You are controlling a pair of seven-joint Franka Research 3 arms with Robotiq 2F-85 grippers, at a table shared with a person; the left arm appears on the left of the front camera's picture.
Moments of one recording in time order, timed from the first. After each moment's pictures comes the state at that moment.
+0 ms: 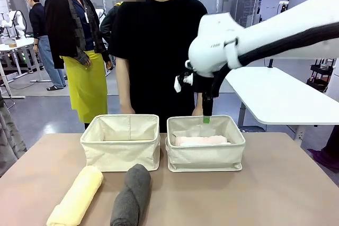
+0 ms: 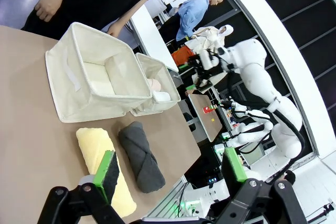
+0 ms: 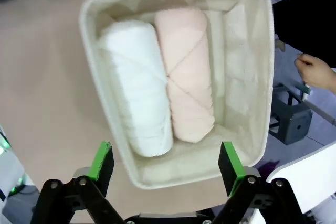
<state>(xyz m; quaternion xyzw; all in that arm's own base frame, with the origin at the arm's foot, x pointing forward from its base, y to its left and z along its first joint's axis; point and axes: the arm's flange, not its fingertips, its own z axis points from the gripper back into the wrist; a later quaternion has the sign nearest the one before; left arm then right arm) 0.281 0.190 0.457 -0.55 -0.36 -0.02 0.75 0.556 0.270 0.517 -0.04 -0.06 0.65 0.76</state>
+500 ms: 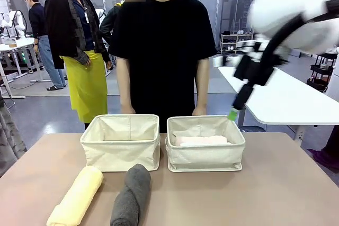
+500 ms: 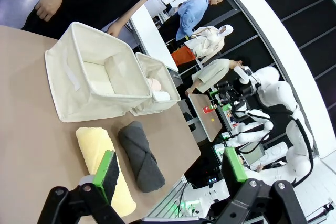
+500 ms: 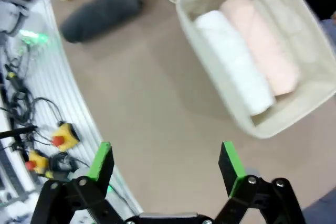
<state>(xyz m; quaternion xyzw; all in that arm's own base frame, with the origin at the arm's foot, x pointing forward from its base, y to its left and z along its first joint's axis) 0.281 0.190 0.457 -0.55 -0.36 -0.02 0.75 0.441 0.122 0.554 0.22 -0.12 0.47 0.85</state>
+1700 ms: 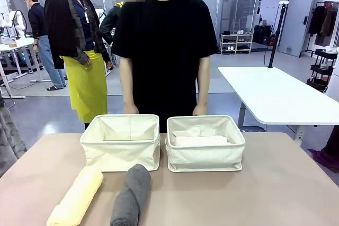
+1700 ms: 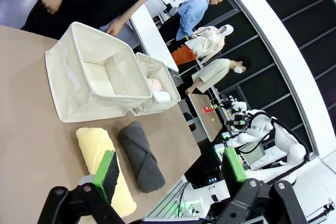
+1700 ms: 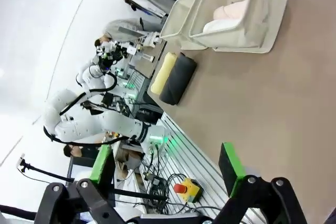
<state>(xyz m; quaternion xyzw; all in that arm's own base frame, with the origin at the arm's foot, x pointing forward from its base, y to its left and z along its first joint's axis) 0.281 0.190 0.457 -0.55 -0.36 -0.02 0.75 0.285 -0.239 0.440 0.60 -0.22 0.08 0.77</state>
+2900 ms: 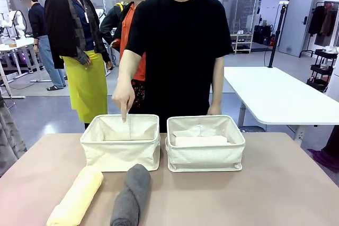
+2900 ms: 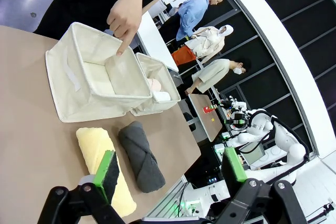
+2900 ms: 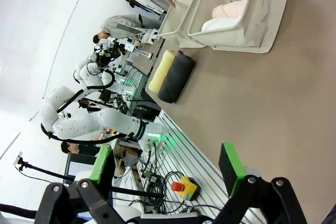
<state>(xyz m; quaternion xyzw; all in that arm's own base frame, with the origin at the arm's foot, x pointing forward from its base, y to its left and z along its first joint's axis) 0.281 0.190 0.457 -0.55 -0.36 -0.02 0.75 0.294 -0.234 0.448 0.59 -0.21 0.09 0.77</state>
